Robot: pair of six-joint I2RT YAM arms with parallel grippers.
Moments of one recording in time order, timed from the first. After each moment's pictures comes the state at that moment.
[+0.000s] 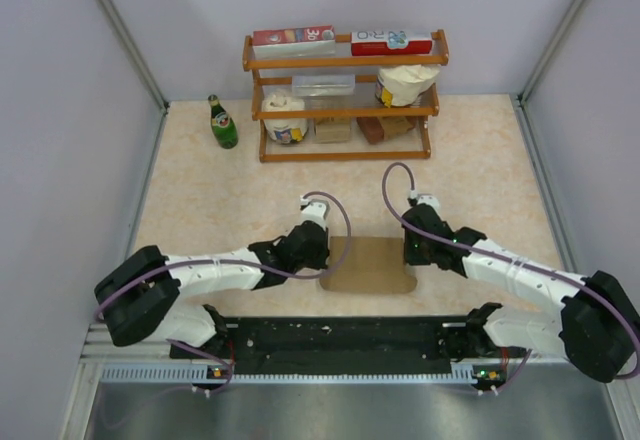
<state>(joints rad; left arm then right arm) -0.99 1.36 0.58 0.05 -0.28 -0.63 0.70 1.12 0.57 -0.44 0.20 0.60</state>
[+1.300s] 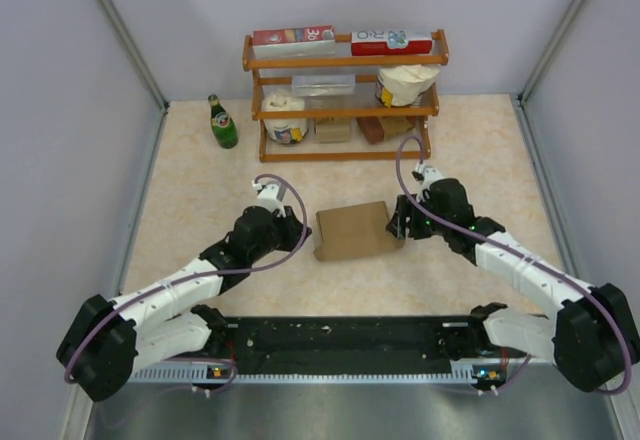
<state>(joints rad) -0.67 1.04 0.45 0.14 -0.02 -0.57 0.45 1.09 0.60 -0.20 -0.15 0.36</state>
